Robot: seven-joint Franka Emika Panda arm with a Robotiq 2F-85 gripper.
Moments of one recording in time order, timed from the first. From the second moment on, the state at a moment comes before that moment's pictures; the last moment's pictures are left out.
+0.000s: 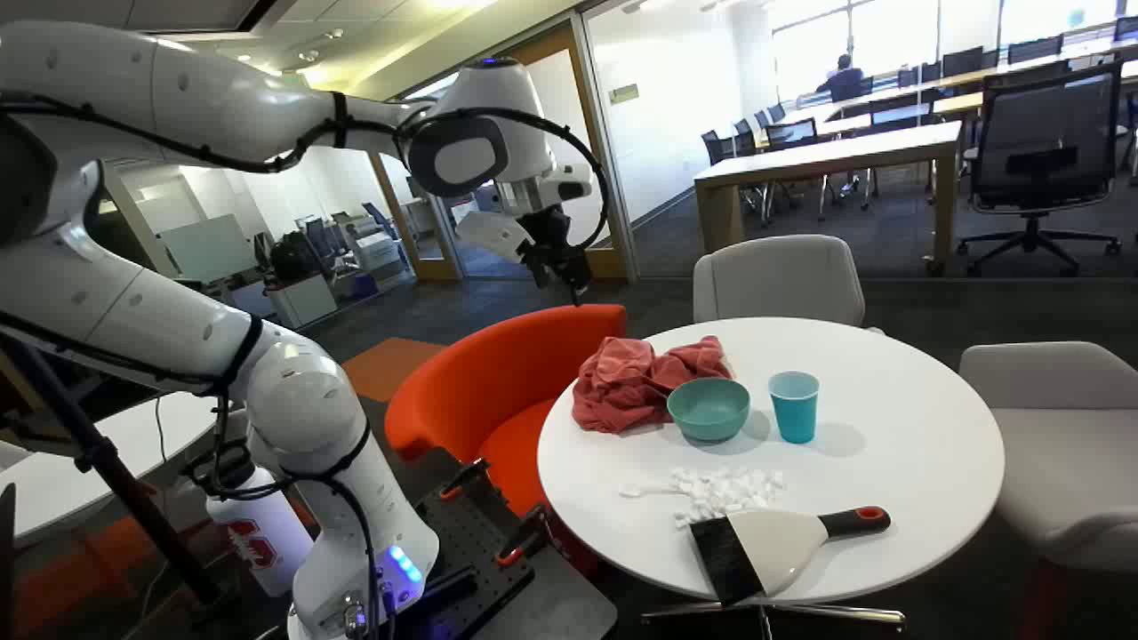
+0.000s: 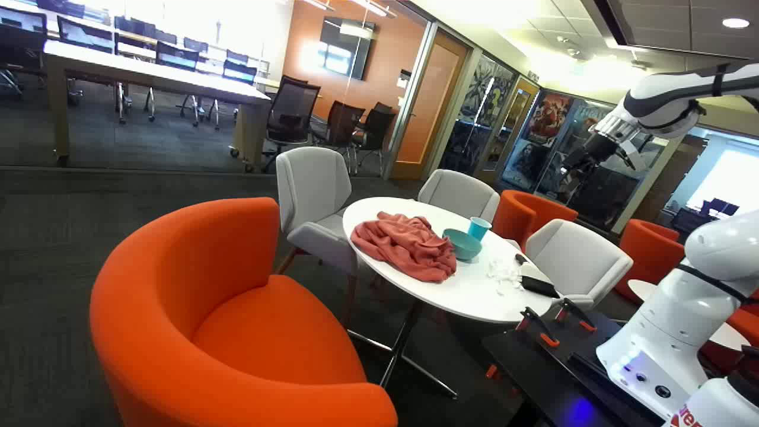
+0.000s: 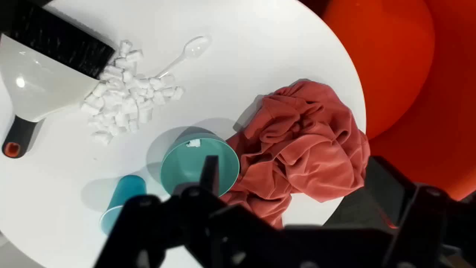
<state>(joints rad) -0.02 -0.62 -0.32 -2.59 0.09 2.12 -0.33</state>
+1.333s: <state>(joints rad) -0.07 -0.34 -0.33 -2.78 0.25 2.60 -0.27</state>
